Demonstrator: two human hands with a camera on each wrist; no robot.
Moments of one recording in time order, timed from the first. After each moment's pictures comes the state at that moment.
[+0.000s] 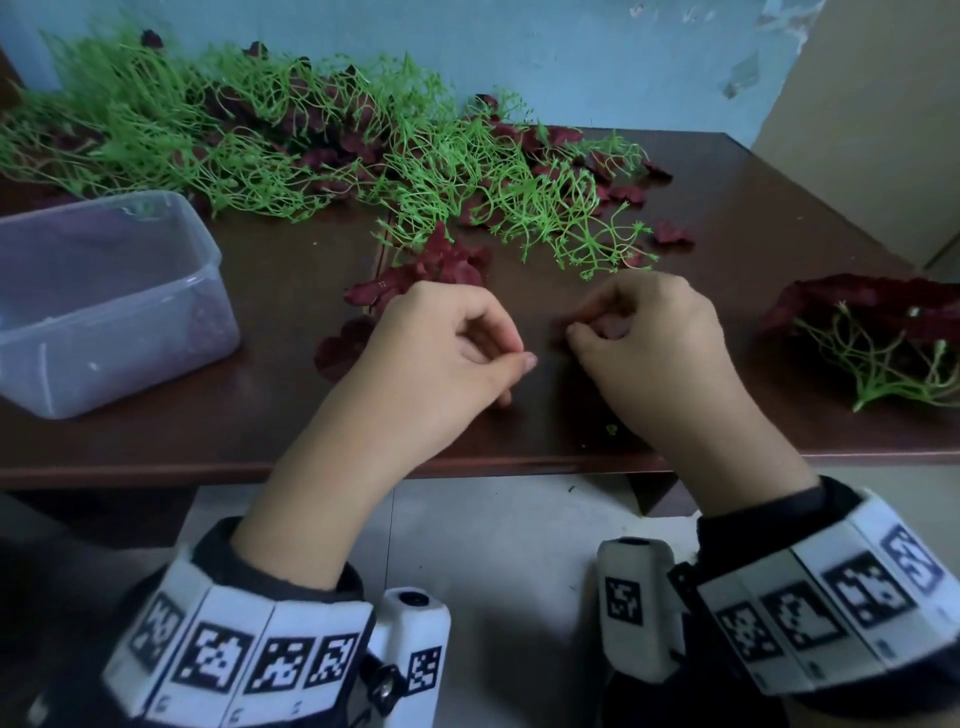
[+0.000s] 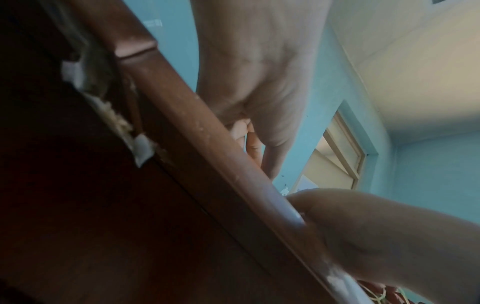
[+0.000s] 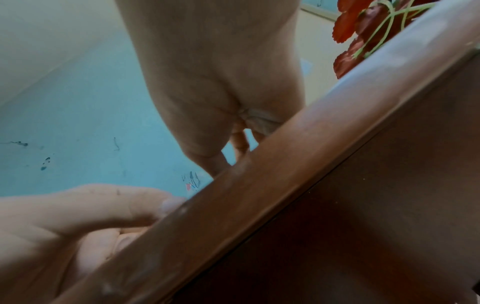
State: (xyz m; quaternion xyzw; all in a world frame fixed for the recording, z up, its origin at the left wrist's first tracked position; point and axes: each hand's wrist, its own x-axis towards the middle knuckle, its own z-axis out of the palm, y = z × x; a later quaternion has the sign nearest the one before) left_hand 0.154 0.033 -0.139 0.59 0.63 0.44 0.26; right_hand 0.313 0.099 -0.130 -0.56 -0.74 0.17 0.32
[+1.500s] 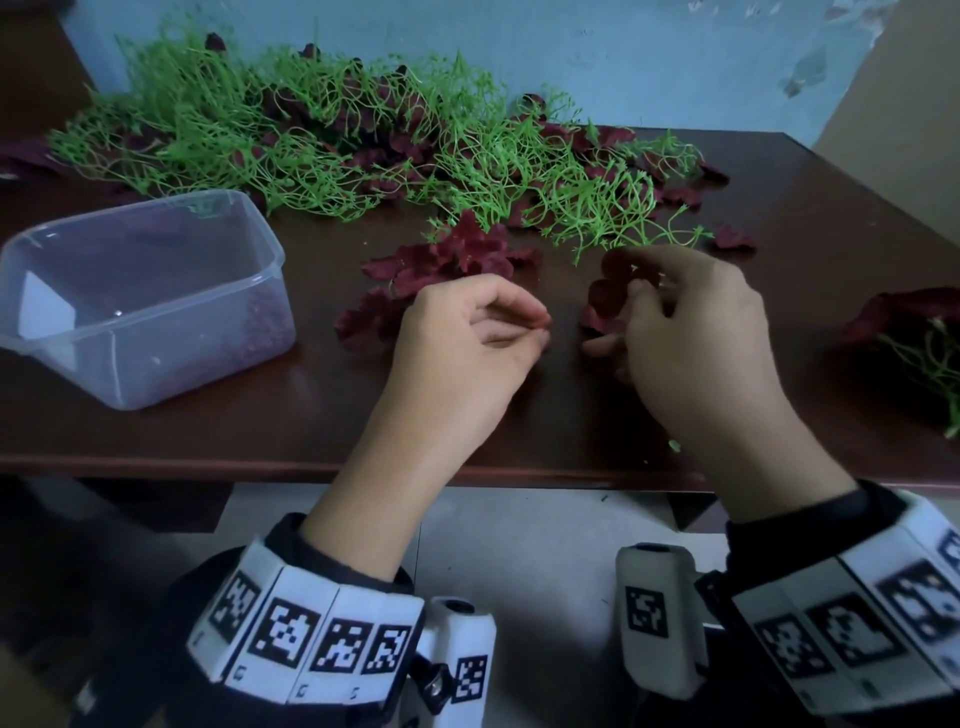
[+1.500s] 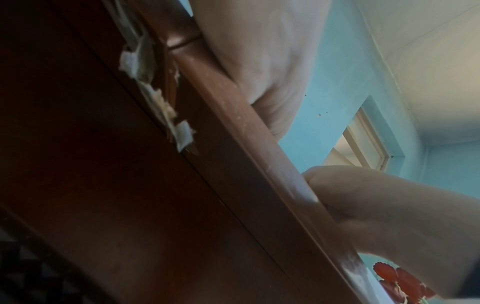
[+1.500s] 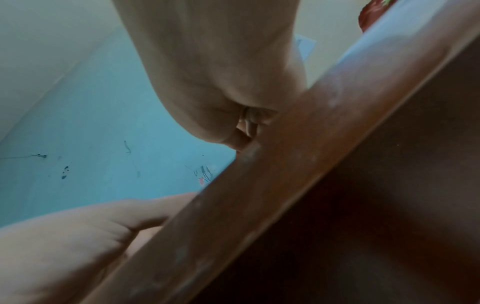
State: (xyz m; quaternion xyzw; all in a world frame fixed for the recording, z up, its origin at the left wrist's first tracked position) left_hand 0.139 0.044 -0.159 0.50 0.58 0.58 0.28; right_hand 0.285 0.102 -0.129 -0.53 -0.70 0.24 0.42
